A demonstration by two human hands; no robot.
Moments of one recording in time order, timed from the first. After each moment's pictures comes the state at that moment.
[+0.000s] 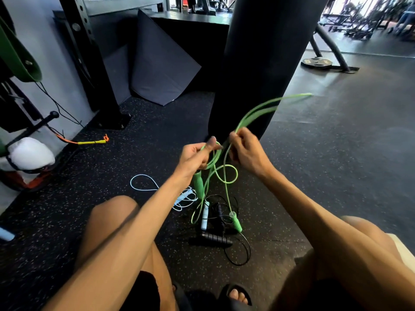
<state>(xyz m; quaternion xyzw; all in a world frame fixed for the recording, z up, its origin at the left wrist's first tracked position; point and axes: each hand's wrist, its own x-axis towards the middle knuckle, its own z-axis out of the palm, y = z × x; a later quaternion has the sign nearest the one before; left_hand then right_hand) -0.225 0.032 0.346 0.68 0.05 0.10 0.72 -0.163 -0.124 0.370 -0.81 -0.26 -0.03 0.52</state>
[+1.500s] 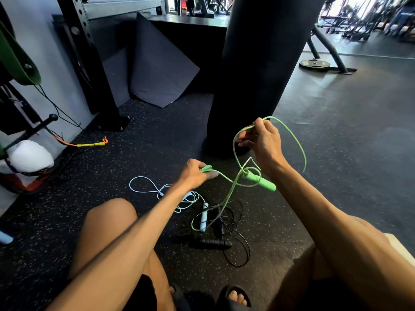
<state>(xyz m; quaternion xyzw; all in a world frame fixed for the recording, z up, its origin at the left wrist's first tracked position) -0.218 0.034 0.314 0.87 0.14 0.01 0.48 -0.150 -0.140 0.394 -0.60 -0.12 0.04 0.79</state>
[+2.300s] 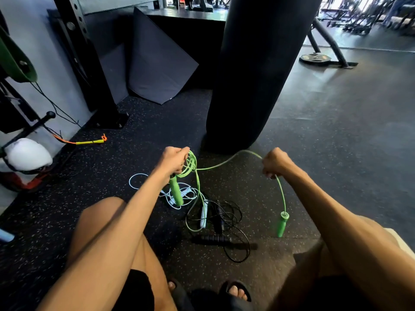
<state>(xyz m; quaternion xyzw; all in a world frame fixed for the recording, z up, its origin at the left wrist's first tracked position) -0.207 0.081 0.316 0.76 0.21 0.06 0.61 -0.100 -0.207 0.325 -0.96 -0.02 0.13 0.24</state>
